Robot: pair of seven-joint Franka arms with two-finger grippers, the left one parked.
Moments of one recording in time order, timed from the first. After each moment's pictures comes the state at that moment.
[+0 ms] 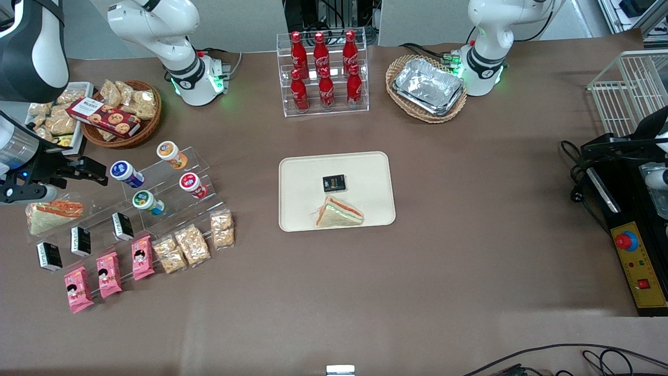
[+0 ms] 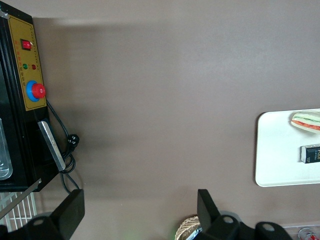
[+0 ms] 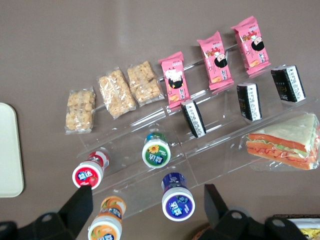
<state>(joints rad) 0.06 -0.02 -0.12 -1.78 -0.03 1.74 -0.09</state>
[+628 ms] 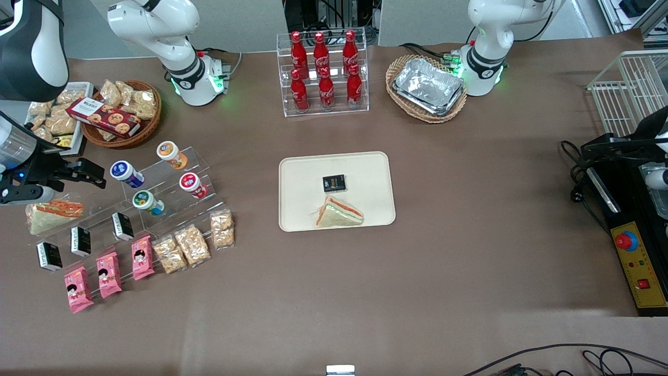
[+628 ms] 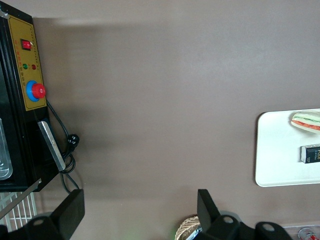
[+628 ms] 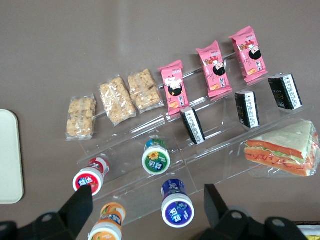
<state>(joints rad) 0.06 -0.02 -0.12 -1.78 -0.03 1.76 -0.09</state>
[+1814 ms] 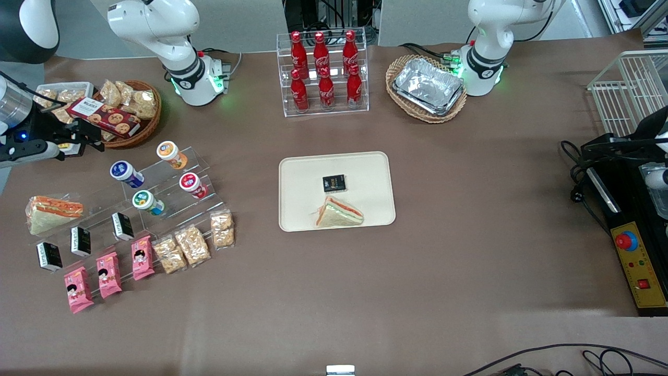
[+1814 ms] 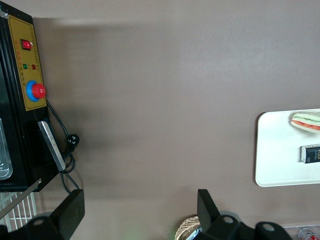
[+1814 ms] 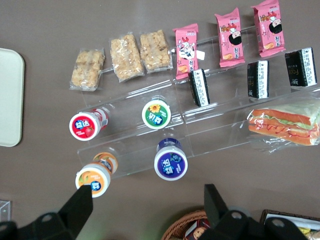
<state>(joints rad) 0.06 -0.24 -0.17 -2.00 -0.03 1.73 -0.28</state>
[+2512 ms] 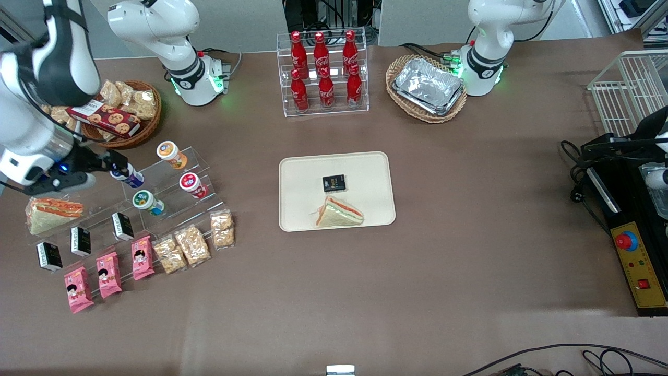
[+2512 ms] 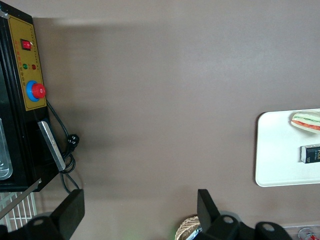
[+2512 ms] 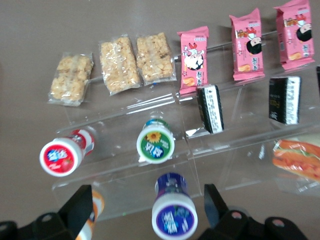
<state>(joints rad) 0.08 -0.13 -0.16 -2.13 -0.03 1.97 -0.28</state>
